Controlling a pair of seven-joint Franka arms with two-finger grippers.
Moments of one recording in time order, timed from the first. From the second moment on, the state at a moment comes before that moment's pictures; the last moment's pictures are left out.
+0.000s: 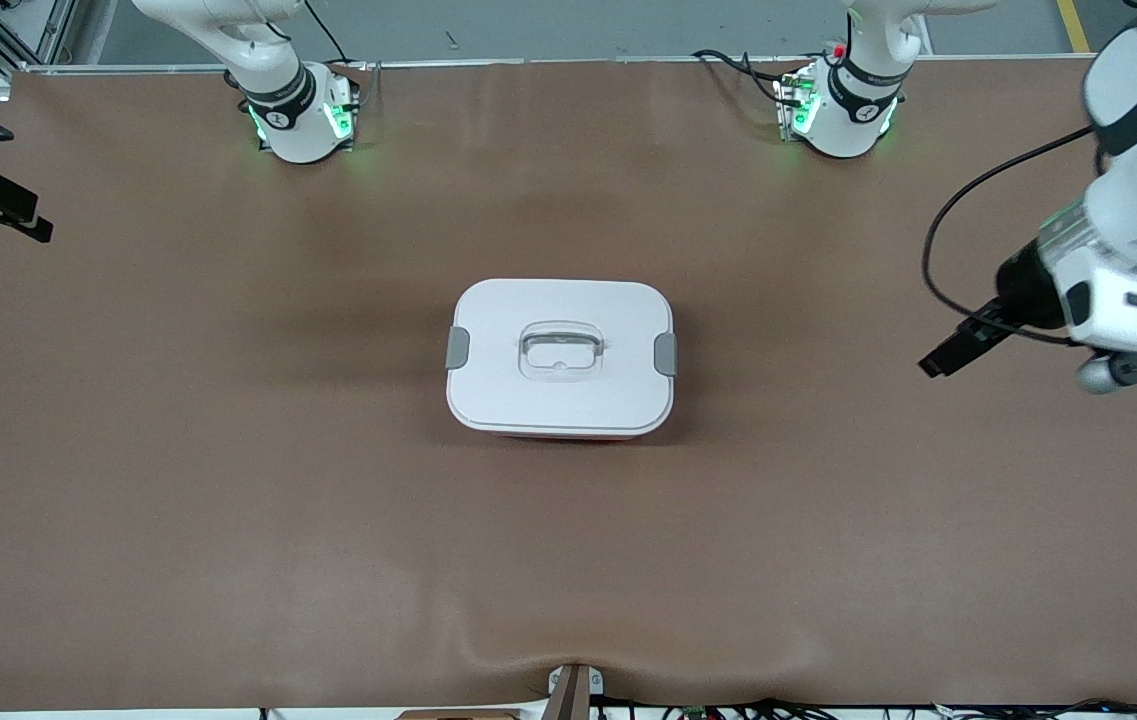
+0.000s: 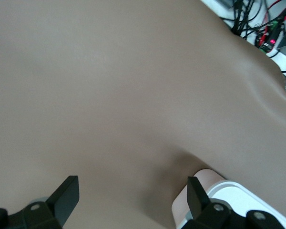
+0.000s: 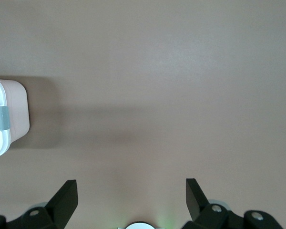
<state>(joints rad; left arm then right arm) -0.02 0.10 -0.13 -1.55 -0.08 1.76 -0.71 -0.01 -0.02 -0.08 -1.49 0.03 1.41 -0.07</state>
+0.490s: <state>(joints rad) -0.02 -0.02 0.01 -1.56 -0.09 1.60 -0.35 -0.01 -0.02 -0.08 -1.49 0.03 1.41 -0.07</state>
